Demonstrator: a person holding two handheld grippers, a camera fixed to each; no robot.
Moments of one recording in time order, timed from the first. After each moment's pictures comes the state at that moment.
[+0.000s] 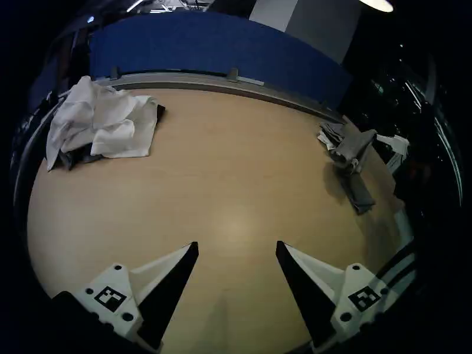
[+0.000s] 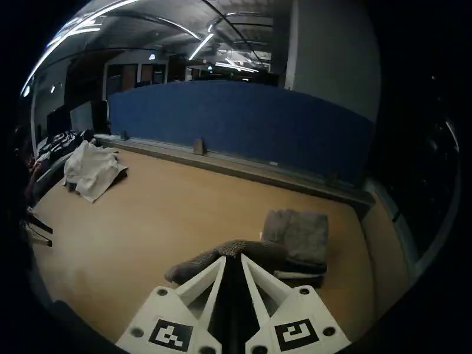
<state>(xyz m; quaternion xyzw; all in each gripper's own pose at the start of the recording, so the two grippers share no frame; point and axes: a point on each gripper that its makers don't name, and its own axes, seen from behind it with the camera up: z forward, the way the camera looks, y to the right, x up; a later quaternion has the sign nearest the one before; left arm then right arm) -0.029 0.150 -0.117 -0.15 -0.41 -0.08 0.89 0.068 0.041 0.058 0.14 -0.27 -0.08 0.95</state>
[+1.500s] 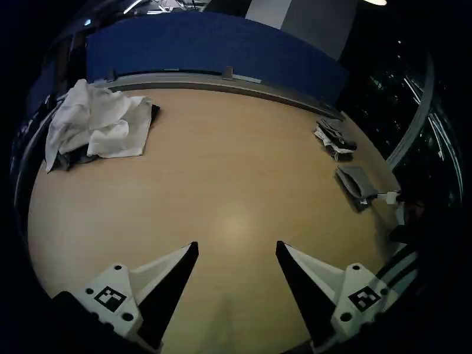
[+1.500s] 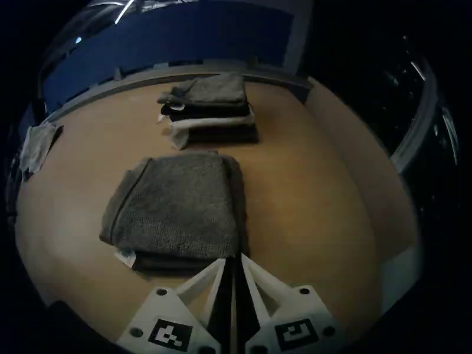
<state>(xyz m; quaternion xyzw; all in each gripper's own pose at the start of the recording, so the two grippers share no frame) -0.031 0.166 -0.125 -0.15 -0.42 -0.07 0.89 -0.090 0.199 -0.087 -0.06 -0.45 -0.03 0.89</state>
